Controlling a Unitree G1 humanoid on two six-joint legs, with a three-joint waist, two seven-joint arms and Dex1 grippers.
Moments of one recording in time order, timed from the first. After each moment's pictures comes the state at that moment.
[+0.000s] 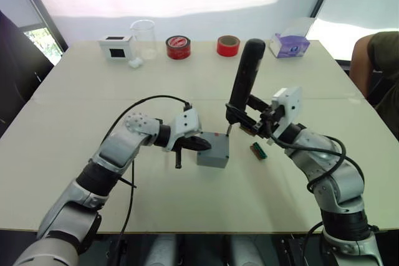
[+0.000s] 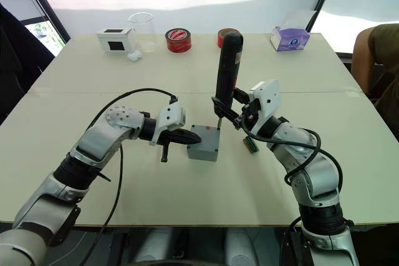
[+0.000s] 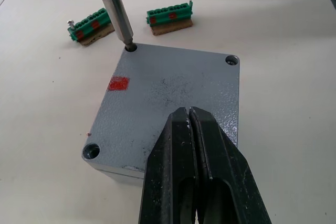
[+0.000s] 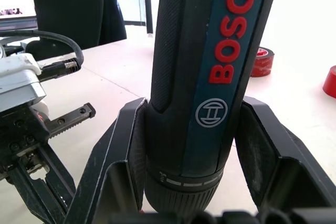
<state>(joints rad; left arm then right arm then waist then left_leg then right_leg) -0.66 0.53 -0.39 -0.03 -0.21 0.50 -1.14 -0.29 -0.43 -0.02 -0.40 0.47 0.49 0.52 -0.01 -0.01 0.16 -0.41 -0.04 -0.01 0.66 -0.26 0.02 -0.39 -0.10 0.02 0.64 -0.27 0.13</state>
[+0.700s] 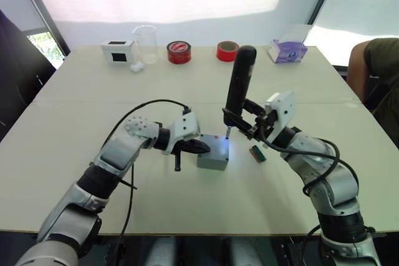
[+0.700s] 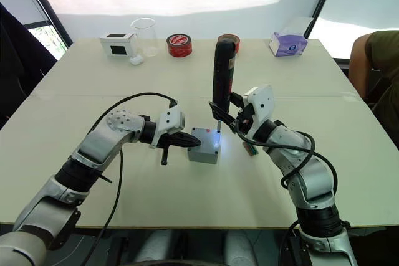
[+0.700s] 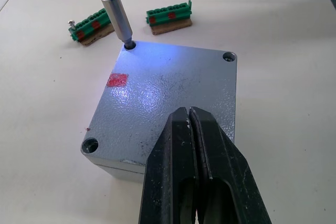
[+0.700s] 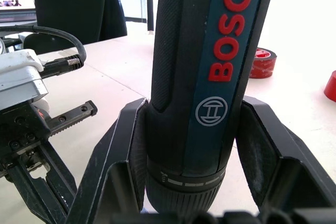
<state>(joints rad) -0.63 0.52 -0.39 0.00 -0.19 0.47 -1.14 -0.27 -0.42 0.01 -0.40 0.44 0.48 0.50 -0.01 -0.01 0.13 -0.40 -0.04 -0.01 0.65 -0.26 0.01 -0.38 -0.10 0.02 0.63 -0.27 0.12</state>
